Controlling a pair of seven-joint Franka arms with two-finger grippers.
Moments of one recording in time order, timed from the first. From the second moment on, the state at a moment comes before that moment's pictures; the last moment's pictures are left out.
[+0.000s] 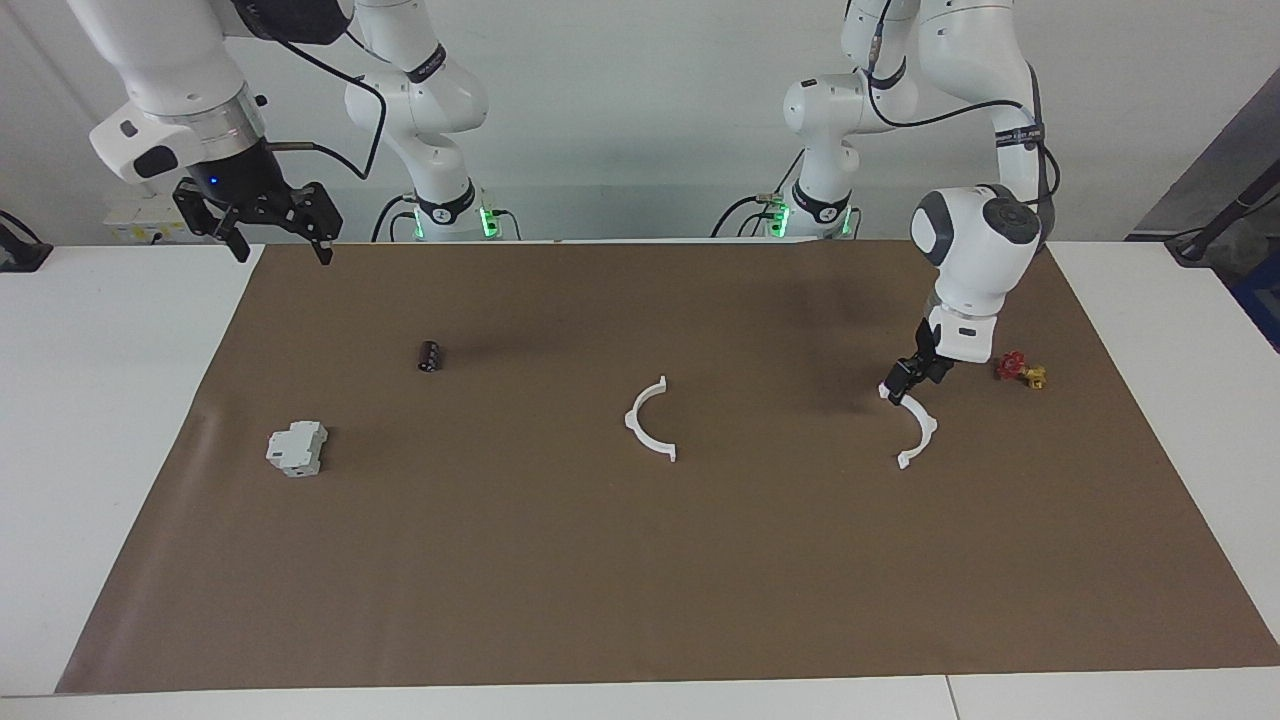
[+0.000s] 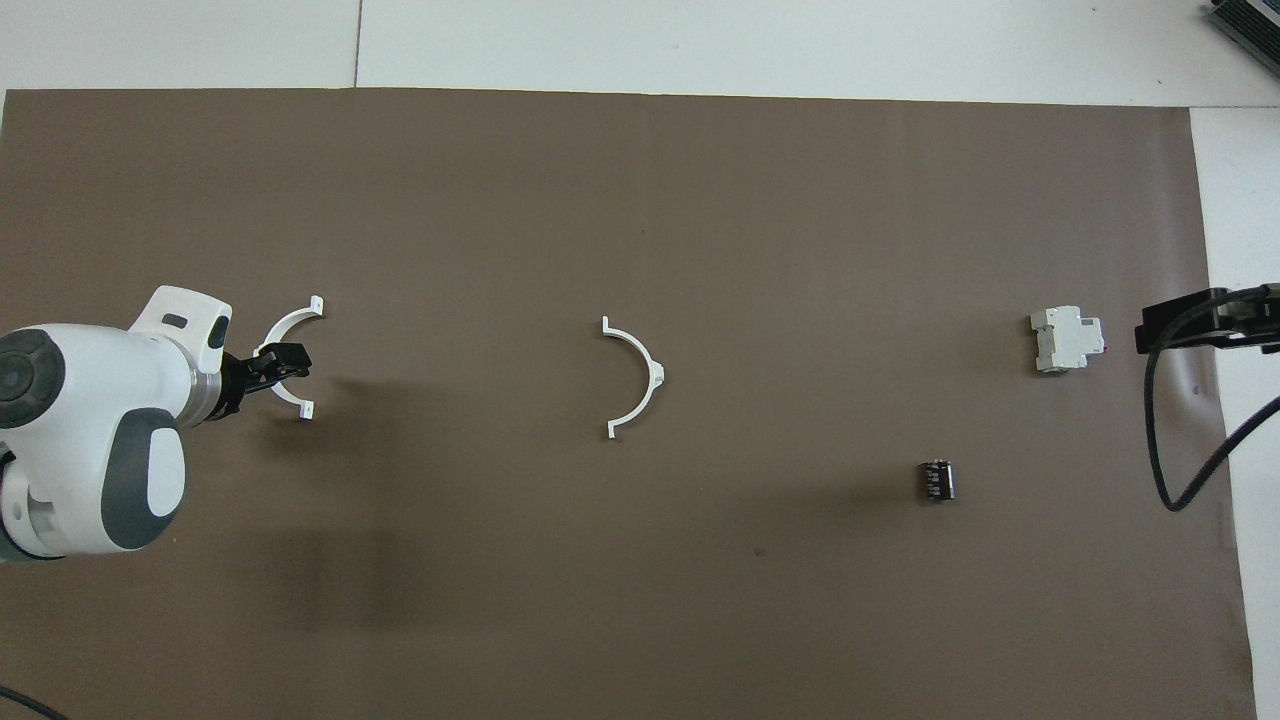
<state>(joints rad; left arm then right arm) 0.02 0.05 -0.04 -2.33 -0.02 2.48 -0.43 0.02 -0.03 -0.04 -1.57 -0.05 1.53 0.01</state>
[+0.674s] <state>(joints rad) 0.02 0.09 -0.04 -2.33 -0.02 2.53 -0.43 0.02 -0.03 -0.04 -1.57 -0.03 1.53 0.01</state>
